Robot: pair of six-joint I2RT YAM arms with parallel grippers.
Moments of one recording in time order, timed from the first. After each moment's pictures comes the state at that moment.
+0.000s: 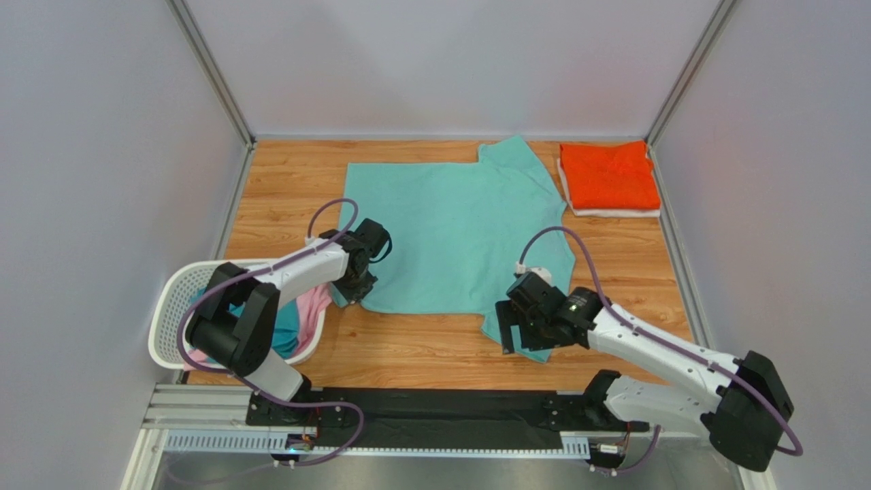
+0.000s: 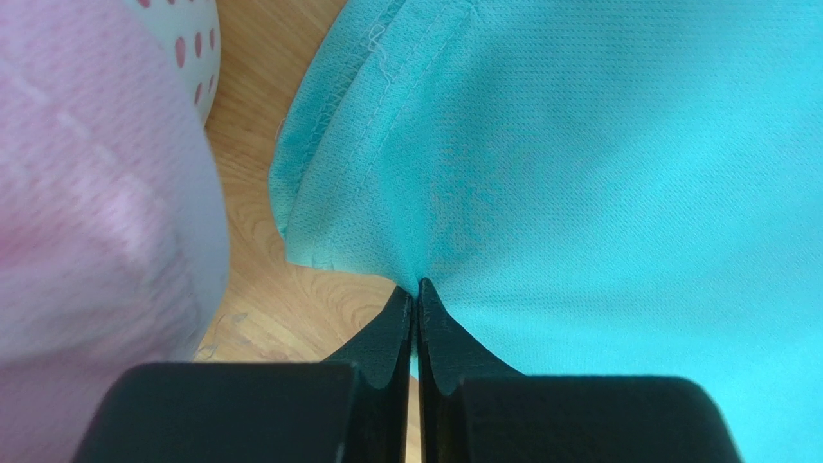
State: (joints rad) left arm -0.51 1.58 0.92 -0.79 -0.37 -1.26; right arm 0.81 1.03 0.68 -0.85 0.13 0.65
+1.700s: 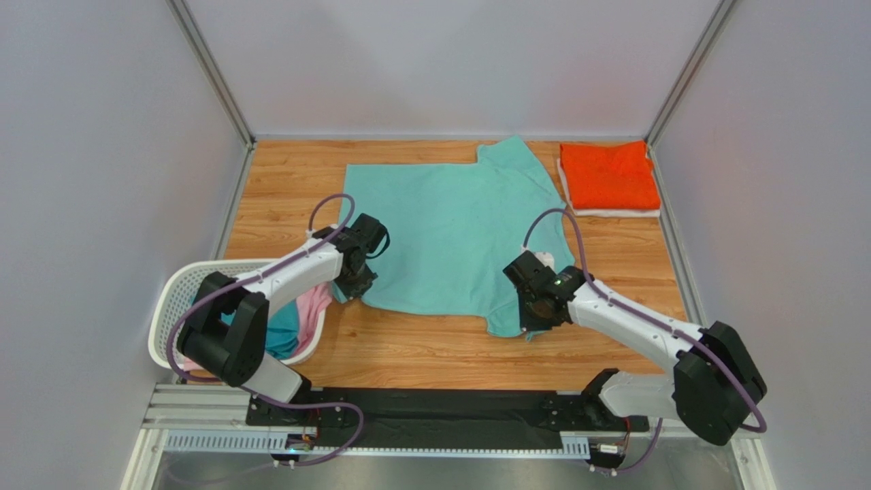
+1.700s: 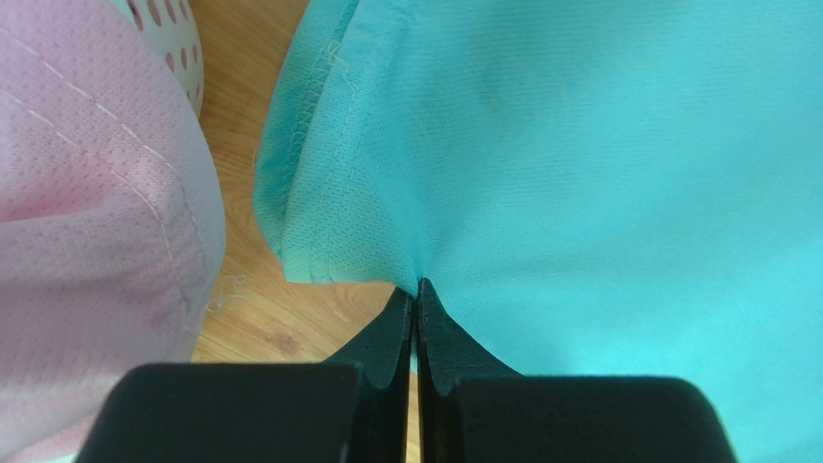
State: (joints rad) left arm -0.51 1.51 0.92 -0.80 -0.34 -1.17; right arm 0.71 1.24 0.71 -0.79 0.21 0.65
